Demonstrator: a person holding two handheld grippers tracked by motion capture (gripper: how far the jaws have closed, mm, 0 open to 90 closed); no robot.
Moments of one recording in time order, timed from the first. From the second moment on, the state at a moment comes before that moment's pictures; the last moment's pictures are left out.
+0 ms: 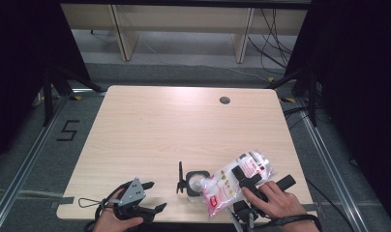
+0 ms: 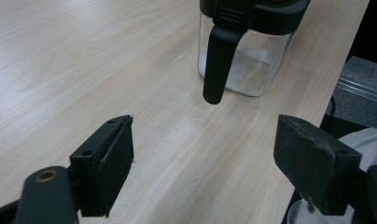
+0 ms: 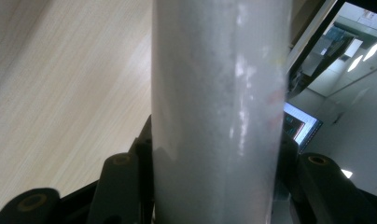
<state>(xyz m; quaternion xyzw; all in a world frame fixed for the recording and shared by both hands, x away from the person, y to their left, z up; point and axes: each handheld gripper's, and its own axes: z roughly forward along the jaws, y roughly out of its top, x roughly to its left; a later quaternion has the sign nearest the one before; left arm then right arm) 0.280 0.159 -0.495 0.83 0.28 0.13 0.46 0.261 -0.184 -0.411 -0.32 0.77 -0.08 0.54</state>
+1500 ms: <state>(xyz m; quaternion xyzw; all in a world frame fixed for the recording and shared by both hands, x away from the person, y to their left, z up) 0.280 0.158 -0.495 0.83 0.28 0.13 0.47 0.262 -0.187 -0.410 -0.31 0.78 -0.07 0.54</state>
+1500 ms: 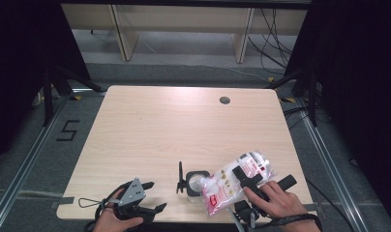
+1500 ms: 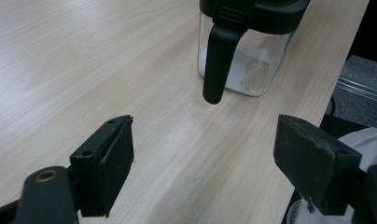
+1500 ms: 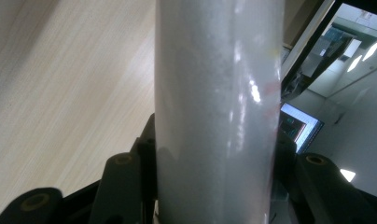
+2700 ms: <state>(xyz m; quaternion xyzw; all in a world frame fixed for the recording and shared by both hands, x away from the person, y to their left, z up) 0.280 0.158 -0.495 0.83 0.28 0.13 0.46 0.259 -0.192 -0.415 -0.29 0.80 -0.07 0.53</state>
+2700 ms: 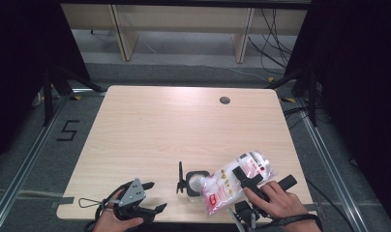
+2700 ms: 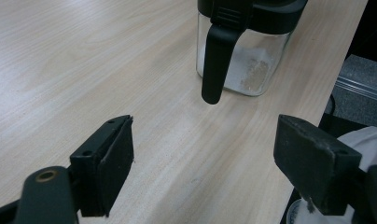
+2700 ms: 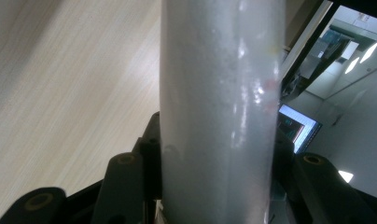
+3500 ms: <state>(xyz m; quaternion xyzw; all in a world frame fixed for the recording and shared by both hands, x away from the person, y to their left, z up) 0.281 0.159 -0.494 0.84 0.27 0.14 0.45 0.265 -0.190 -0.415 -0.32 0.78 -0.08 0.53</state>
